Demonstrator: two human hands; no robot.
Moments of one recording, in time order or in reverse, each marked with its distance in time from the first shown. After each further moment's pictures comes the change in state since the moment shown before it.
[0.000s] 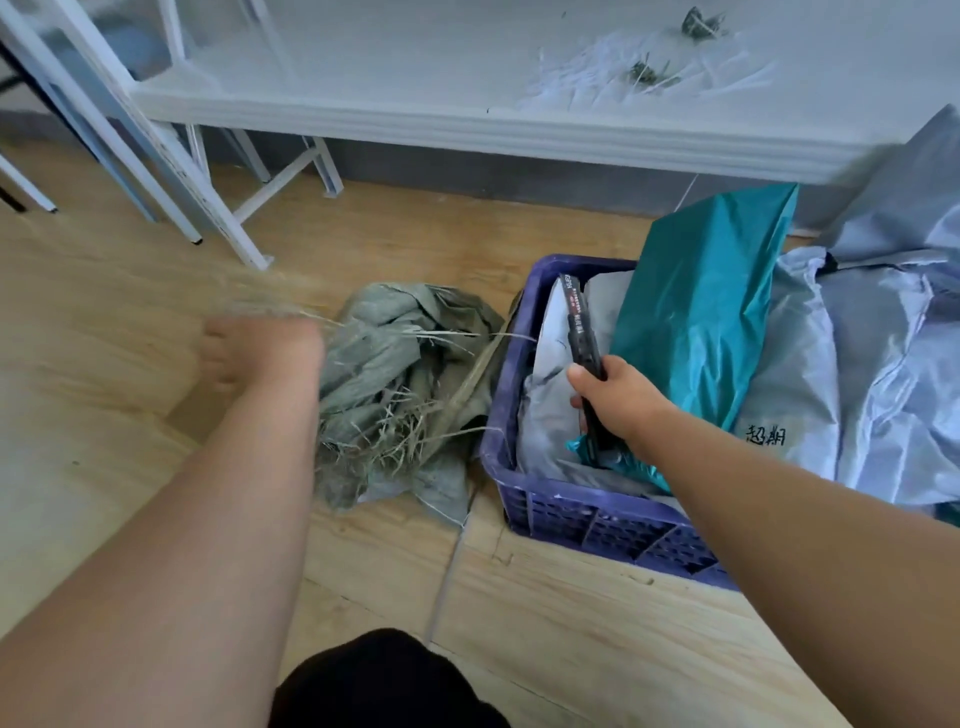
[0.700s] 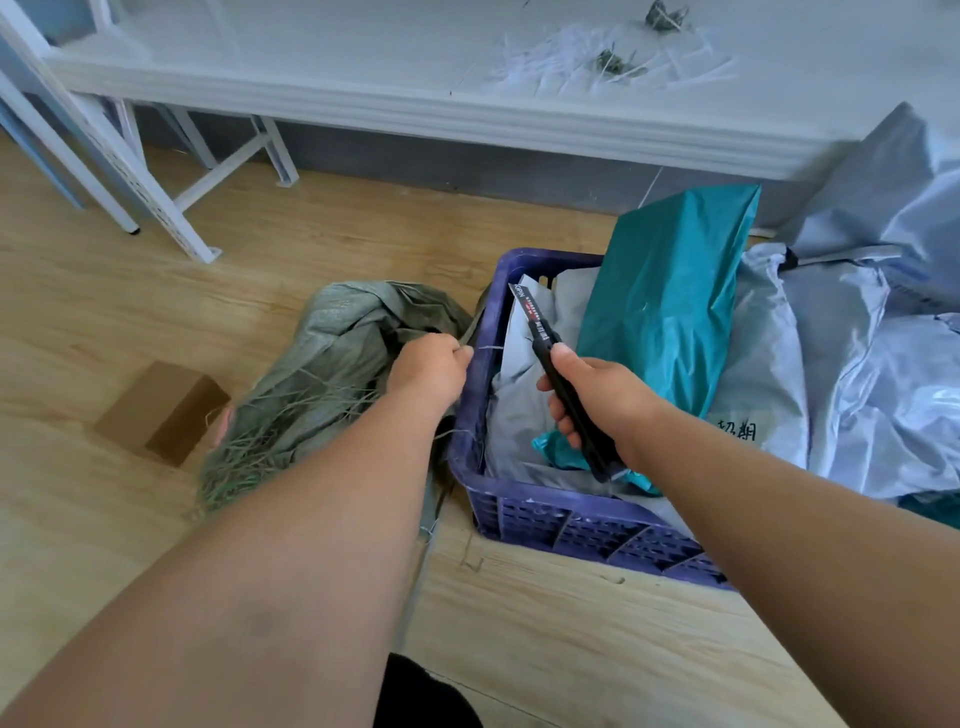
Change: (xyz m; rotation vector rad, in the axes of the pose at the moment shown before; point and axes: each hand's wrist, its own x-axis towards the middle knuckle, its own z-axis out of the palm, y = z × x) left_hand -0.085 -0.004 0.134 0.317 -0.665 0.782; right_hand -0.012 -0.005 -0.007 0.219 -0.045 0.118
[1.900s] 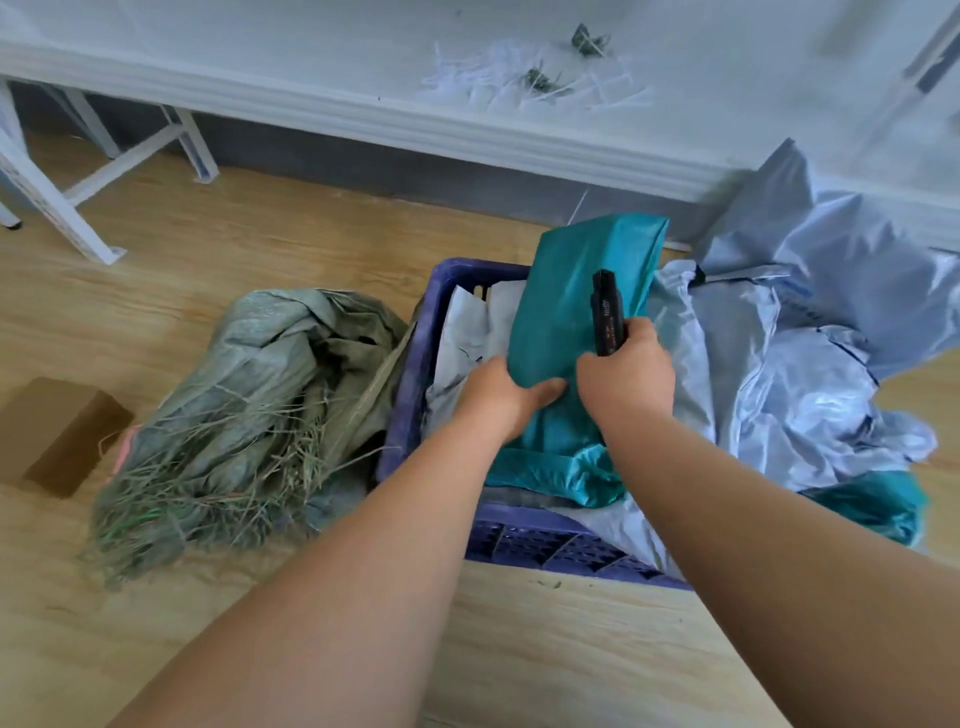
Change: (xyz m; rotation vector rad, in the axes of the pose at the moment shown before) left_hand -0.056 0.104 0.034 -0.596 -0.324 0.049; right_hand 0.000 -0.008 -0.051 -0.357 0.769 -0.197
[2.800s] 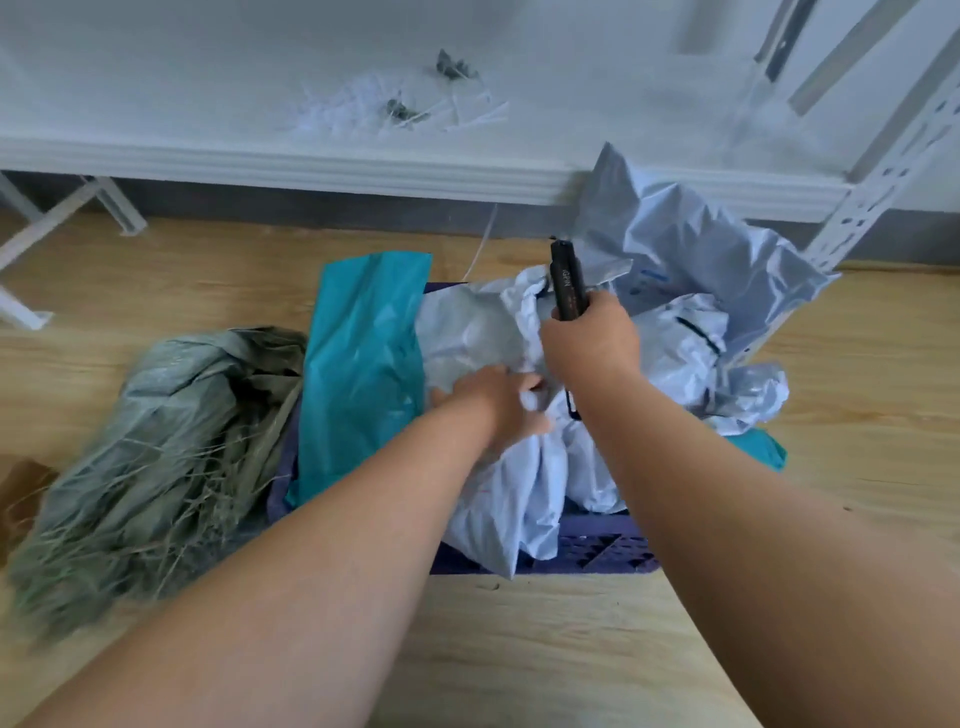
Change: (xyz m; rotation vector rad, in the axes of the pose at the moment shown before) left_hand -0.010 0.077 0.084 0.739 -0.314 0.126; right_hand 0.039 0.020 -0.096 0.114 -0.049 0.004
